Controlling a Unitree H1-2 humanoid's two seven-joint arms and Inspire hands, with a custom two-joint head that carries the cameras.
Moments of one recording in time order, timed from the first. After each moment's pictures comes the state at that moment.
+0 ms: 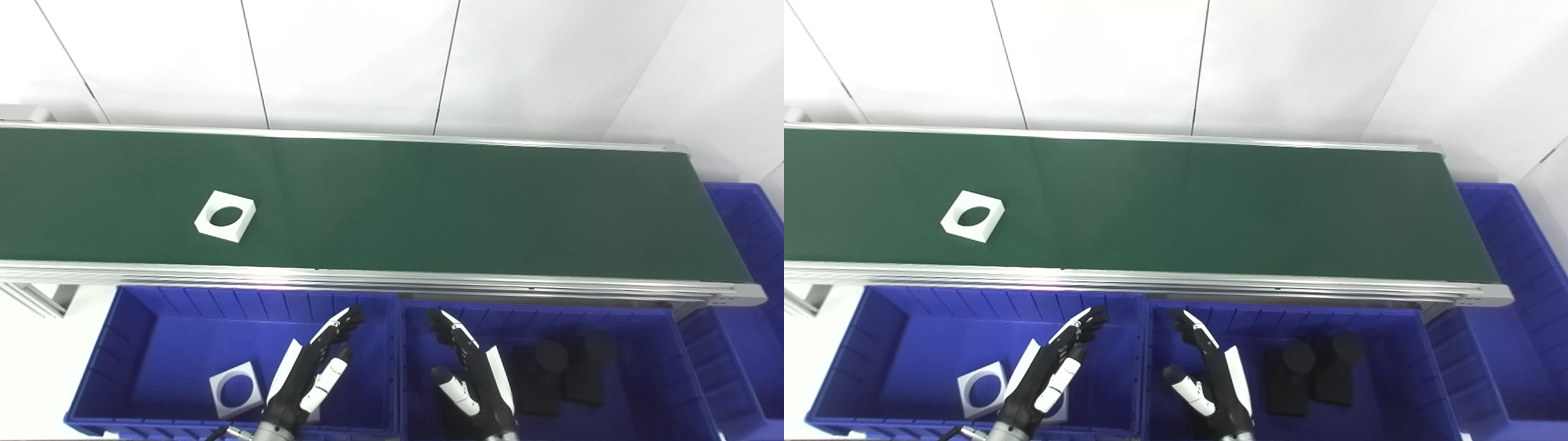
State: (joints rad) left arm 0.16 0.16 -0.53 0.31 0.11 -0.44 0.20; right arm 0.18 -0.16 0.54 0.32 -0.15 -0.42 -0.42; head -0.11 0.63
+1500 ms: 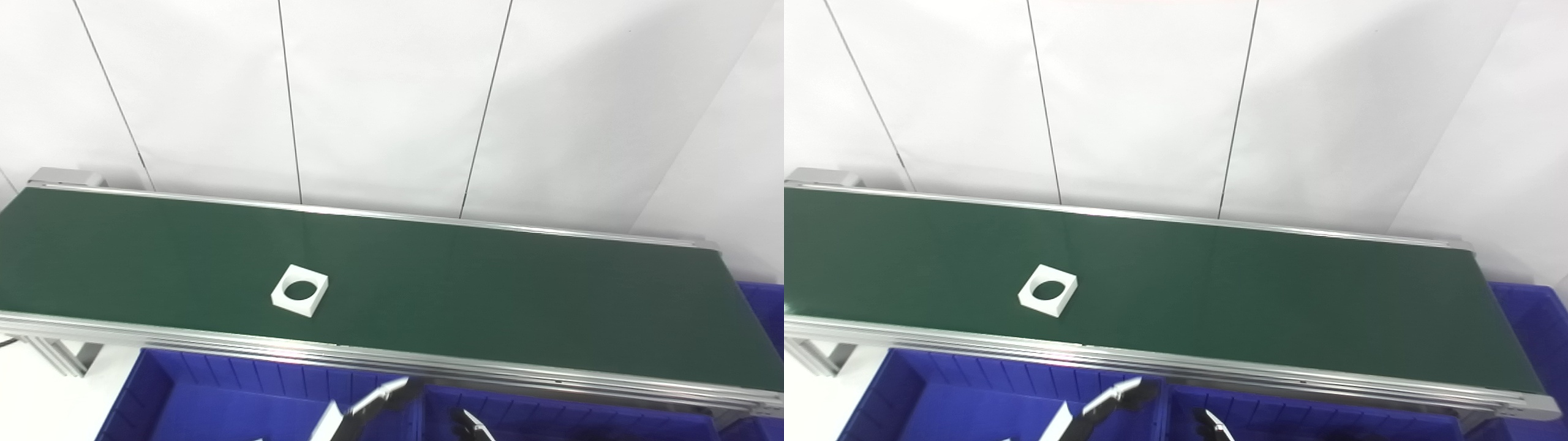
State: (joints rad) left arm 0.06 0.30 -0.82 0.02 0.33 -0.44 0.55; right arm 0.14 -0.18 0.58 0.41 -0.14 -0.42 -0.46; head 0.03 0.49
